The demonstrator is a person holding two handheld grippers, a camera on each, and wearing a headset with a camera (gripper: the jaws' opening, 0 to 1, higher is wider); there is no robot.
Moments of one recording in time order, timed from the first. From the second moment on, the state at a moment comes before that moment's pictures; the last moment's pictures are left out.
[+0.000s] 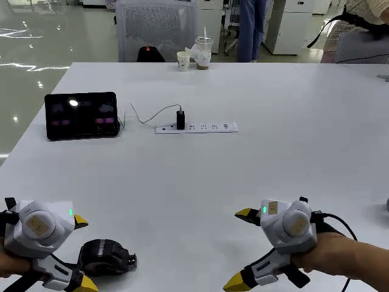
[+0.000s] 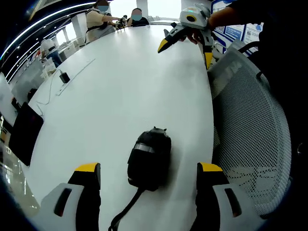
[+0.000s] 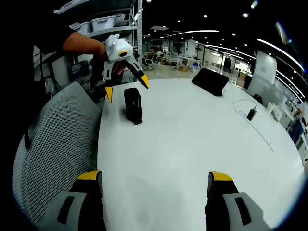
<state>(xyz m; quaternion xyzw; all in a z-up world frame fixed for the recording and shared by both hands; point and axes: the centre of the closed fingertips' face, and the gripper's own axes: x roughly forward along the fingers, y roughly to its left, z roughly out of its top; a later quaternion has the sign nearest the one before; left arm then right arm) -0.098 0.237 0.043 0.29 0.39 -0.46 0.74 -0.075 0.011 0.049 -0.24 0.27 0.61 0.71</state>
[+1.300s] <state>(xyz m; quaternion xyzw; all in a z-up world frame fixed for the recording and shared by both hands) -0.085 0.216 0.028 0.31 0.38 -0.49 0.72 -0.089 0.116 0.025 -0.26 0.28 0.68 0.63</state>
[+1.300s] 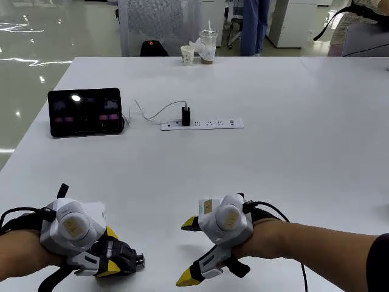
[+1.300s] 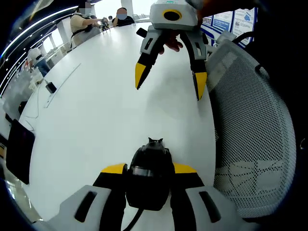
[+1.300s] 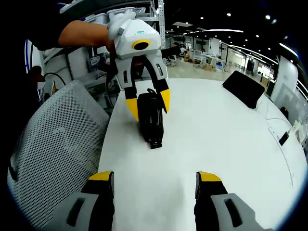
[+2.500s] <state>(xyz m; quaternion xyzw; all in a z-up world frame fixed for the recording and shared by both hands) -0.089 0.212 0.026 0.32 0.37 -0.51 0.71 -0.103 0.166 0.000 -0.27 0.28 0.69 0.61</state>
